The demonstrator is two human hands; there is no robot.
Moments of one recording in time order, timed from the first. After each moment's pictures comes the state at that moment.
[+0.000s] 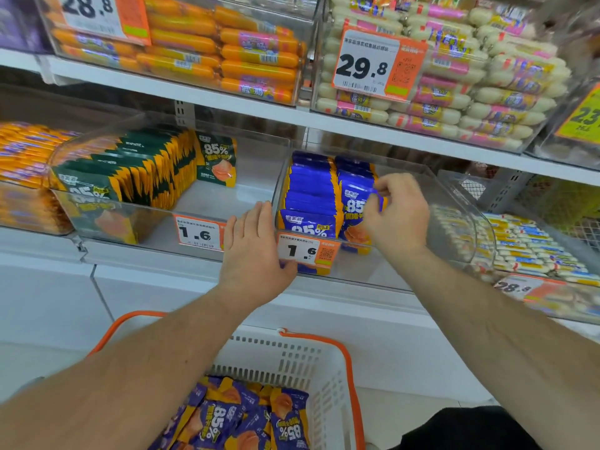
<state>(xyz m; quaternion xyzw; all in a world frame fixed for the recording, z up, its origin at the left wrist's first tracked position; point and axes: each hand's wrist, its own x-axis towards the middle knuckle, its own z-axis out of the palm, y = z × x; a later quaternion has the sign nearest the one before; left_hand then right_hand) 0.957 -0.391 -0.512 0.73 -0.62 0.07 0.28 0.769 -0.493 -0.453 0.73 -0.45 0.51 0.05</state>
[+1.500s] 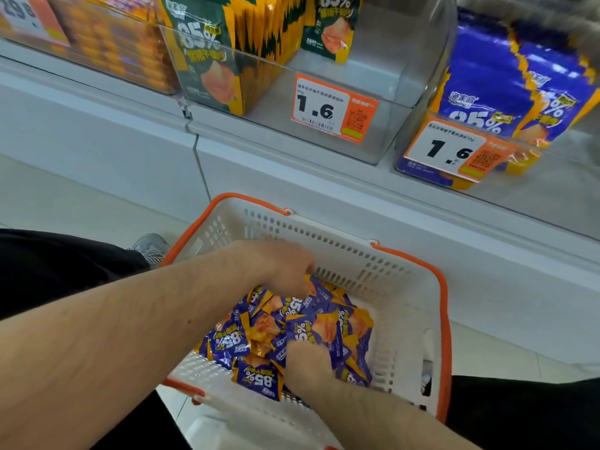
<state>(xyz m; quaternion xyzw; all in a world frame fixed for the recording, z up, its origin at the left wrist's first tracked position) 1.030 -0.294 -0.595 0.64 -0.67 -0.34 -0.16 0.876 -0.251 -0.846 0.84 -0.45 -0.25 -0.16</state>
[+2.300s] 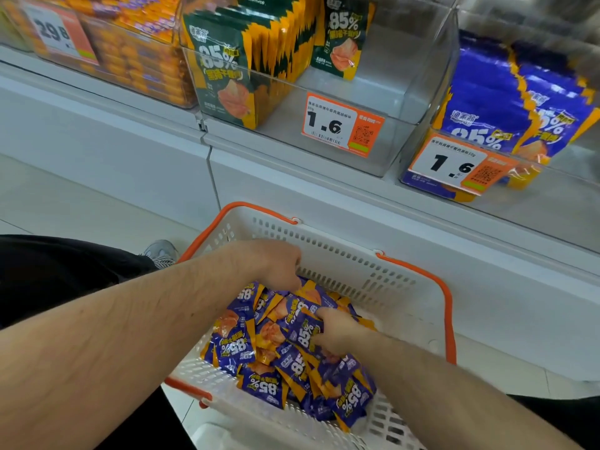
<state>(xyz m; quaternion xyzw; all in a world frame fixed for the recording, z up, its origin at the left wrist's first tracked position) 1.052 -0.290 -0.596 0.70 -0.61 -0.34 -0.14 0.878 -0.332 -0.758 0.78 -0.43 -0.27 -0.36</state>
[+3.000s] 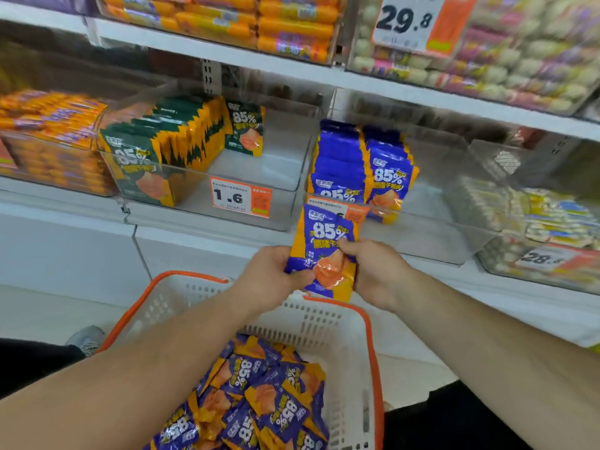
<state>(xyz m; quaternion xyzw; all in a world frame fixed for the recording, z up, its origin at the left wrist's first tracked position) 0.959 -0.321 -0.544 0.62 -0.48 -0.43 0.44 0.808 -0.399 -0.519 0.41 -0.50 0.31 -0.70</state>
